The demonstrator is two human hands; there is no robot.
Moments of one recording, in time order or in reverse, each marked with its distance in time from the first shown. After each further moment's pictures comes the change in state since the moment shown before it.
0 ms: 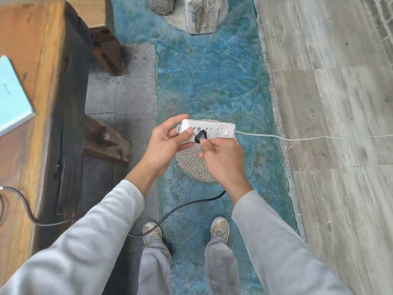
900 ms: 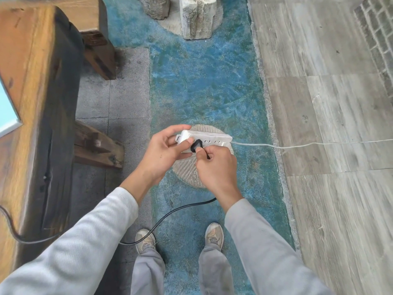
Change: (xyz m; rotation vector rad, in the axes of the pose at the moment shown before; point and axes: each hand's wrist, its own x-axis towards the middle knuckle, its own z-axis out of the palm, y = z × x) left_hand 0.011 0.002 0.009 0.078 -0.024 -0.028; right_hand 0.011 -0.003 0.002 -0.084 0.082 -0.030
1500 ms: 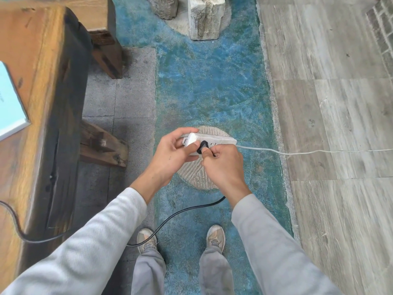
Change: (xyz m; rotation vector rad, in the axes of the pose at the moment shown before) left_hand 0.004 0.007 0.008 0.058 0.035 -0.044; right_hand 0.026 0.005 0.003 0.013 -0.064 0.071
